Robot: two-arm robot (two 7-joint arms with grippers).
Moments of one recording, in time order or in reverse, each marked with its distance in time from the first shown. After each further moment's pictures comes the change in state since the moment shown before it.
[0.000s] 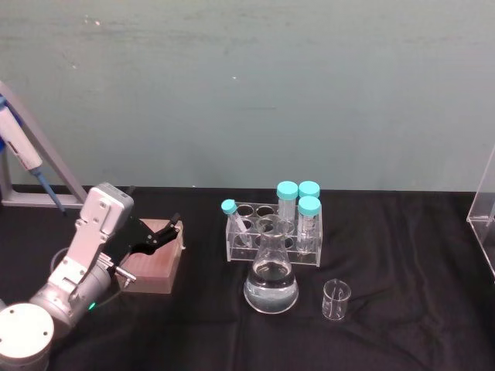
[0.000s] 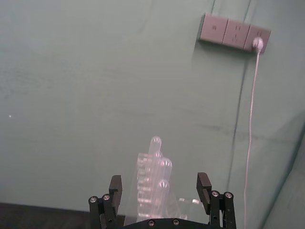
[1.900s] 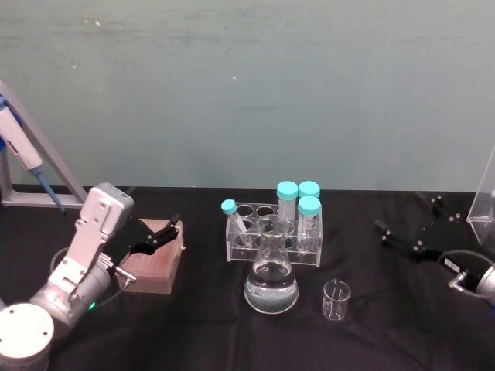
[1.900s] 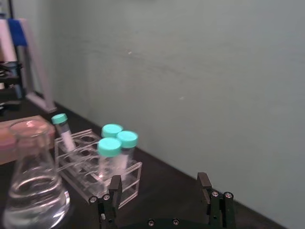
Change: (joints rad) left arm 0.000 0.000 0.000 0.000 0.000 0.000 0.000; right arm 0.109 0.137 -0.293 0.147 0.270 -0.018 0.515
